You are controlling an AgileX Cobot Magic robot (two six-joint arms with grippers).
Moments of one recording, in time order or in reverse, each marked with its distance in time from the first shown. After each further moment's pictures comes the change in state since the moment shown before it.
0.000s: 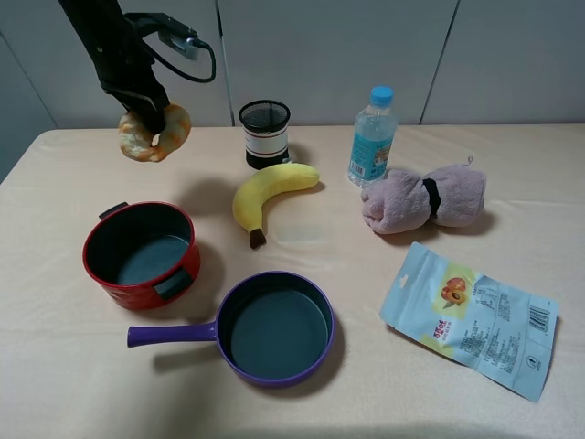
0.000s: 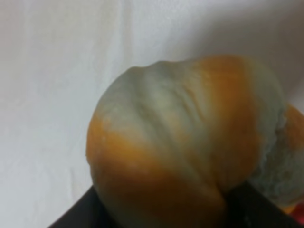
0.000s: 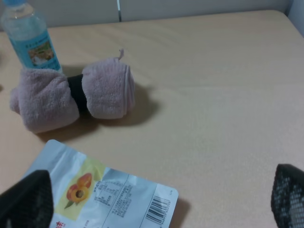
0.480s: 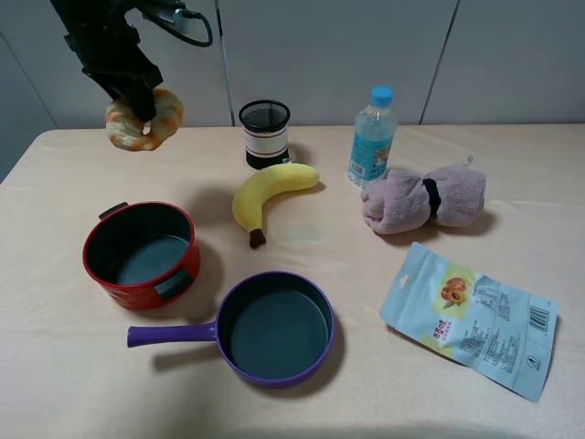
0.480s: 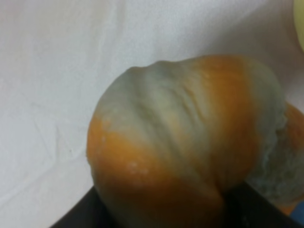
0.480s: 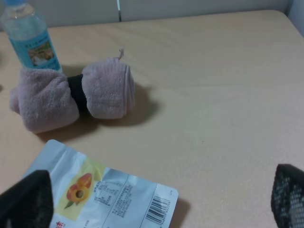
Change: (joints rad) left arm -0.003 -0.066 0.000 -0.011 0.084 -0.116; right arm 0.000 0.000 0.000 0.000 0.000 0.000
